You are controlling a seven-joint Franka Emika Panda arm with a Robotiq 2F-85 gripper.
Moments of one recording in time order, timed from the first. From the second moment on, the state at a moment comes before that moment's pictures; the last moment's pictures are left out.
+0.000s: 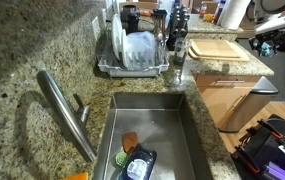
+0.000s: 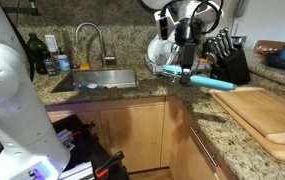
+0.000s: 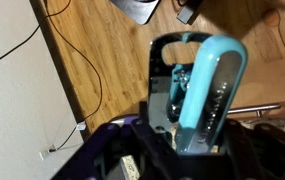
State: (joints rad) arm -0.14 -0.03 -0.22 -2.15 -0.42 1.80 0.76
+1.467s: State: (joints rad) arm -0.06 -0.67 -0.03 -2.77 -0.53 1.89 0.35
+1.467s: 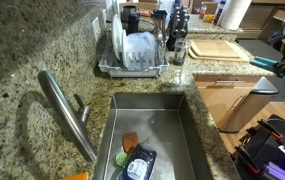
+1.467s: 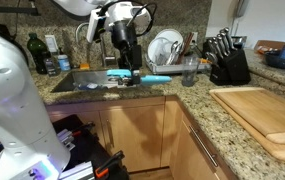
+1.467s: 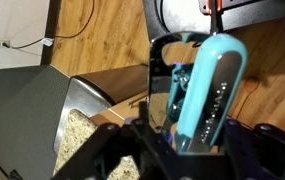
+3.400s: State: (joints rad) arm 0.29 -0.41 0.20 -2.78 -0.29 2.40 -0.07
